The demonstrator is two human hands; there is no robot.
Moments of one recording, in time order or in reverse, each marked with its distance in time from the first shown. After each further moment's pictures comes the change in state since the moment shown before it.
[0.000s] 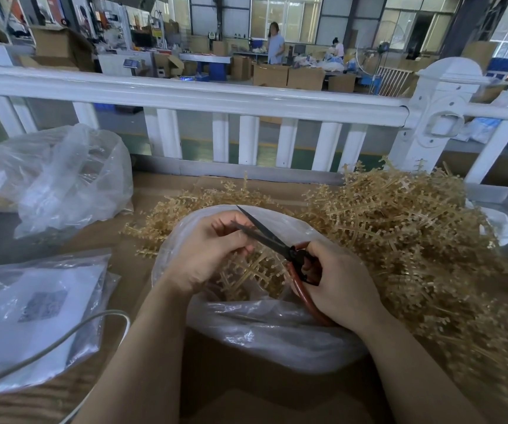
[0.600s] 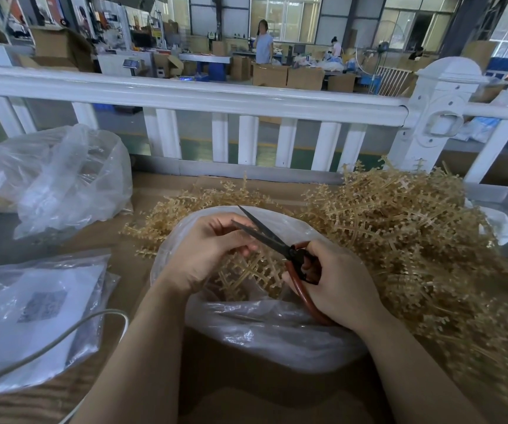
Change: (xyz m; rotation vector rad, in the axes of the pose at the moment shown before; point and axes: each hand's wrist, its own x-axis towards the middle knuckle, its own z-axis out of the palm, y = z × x) left_hand -0.002 0.003 0.001 -0.077 -0.028 -0.008; right_hand 0.000 -0.001 -0.001 0.009 -0.009 0.002
